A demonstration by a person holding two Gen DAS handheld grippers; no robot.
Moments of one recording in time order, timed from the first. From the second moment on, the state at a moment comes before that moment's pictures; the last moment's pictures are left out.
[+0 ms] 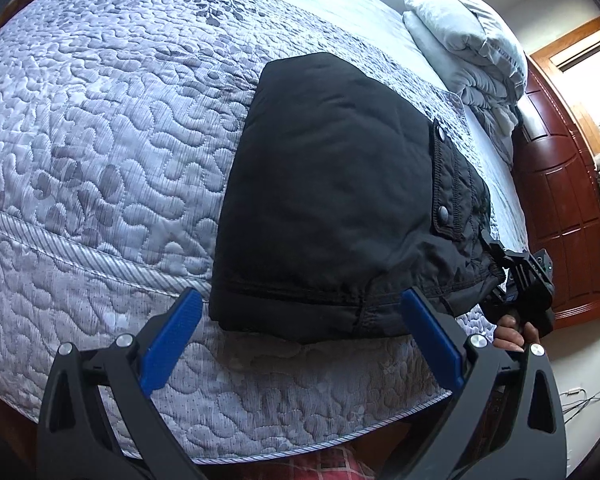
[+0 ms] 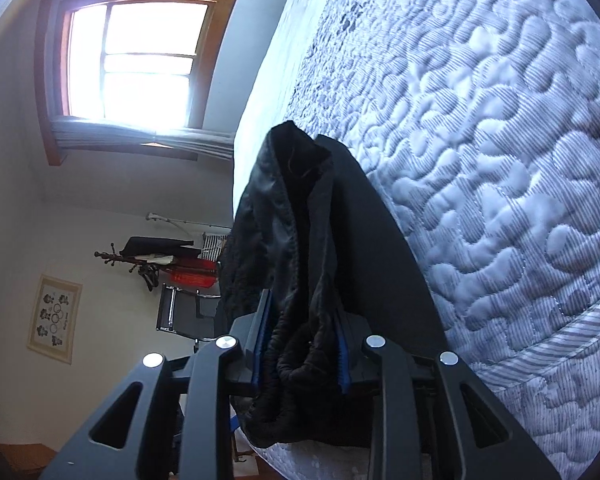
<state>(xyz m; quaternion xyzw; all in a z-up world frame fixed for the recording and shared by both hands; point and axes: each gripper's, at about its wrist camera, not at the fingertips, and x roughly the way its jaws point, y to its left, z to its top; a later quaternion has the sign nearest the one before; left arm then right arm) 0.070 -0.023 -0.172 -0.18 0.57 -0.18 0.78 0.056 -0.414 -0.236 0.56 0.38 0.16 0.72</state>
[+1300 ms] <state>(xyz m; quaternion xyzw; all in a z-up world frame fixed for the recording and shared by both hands) 0.048 -0.012 -0.140 -0.22 0.52 -0.20 0.80 0.012 -0.394 -0.211 0.47 0.46 0.10 0.75</state>
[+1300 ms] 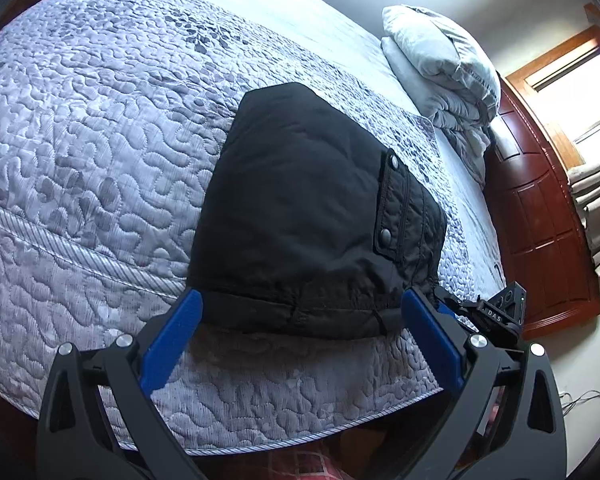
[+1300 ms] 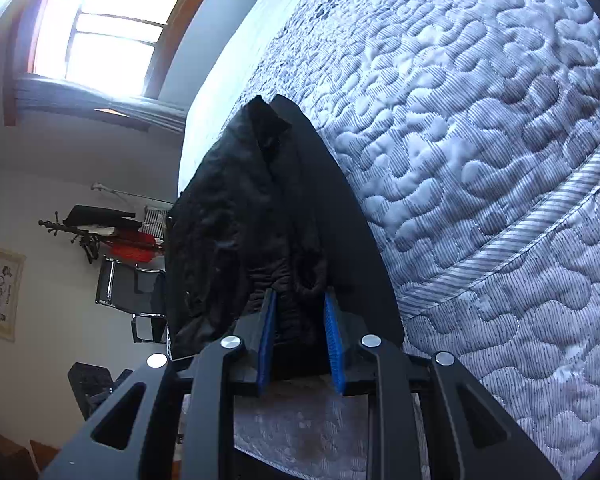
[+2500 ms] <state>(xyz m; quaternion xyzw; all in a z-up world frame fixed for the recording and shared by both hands) 0.053 -0.056 -0.036 -0.02 0.42 -0.19 0.89 0.021 -0.403 -0.107 0.28 0.42 0.01 0.86</state>
